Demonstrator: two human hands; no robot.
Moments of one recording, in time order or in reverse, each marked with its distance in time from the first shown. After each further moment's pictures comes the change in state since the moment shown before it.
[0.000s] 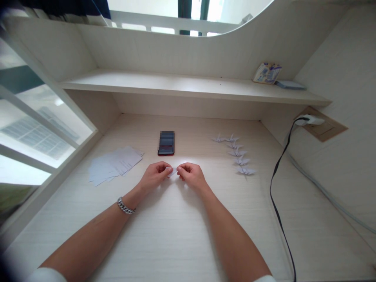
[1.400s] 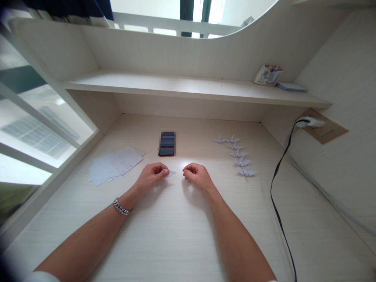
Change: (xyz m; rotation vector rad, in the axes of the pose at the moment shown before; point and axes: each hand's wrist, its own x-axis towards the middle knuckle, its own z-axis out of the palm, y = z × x) left_hand -0.003 -0.005 -0.015 0.065 -0.022 0.030; right_hand -0.005 -0.006 -0.017 -0.118 -0.013 0.052
